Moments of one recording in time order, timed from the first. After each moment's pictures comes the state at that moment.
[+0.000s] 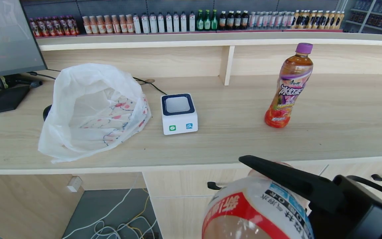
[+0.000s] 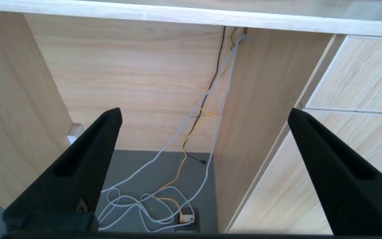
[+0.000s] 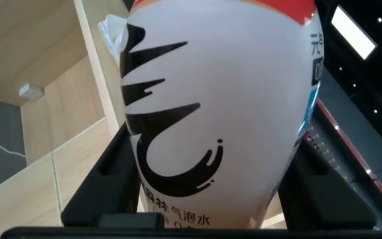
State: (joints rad) left arm 0.00 0.00 0.00 0.00 0.00 0.00; right arm 1.22 1.43 -0.39 -1.28 -0.16 -1.19
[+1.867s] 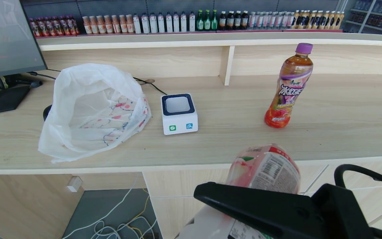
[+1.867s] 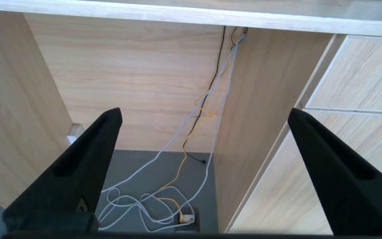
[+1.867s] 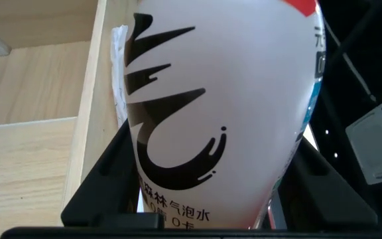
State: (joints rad) left arm 0.00 0.00 0.00 0.00 0.00 0.00; right arm 1.22 1.42 -0.54 -1.03 0.01 -1.63
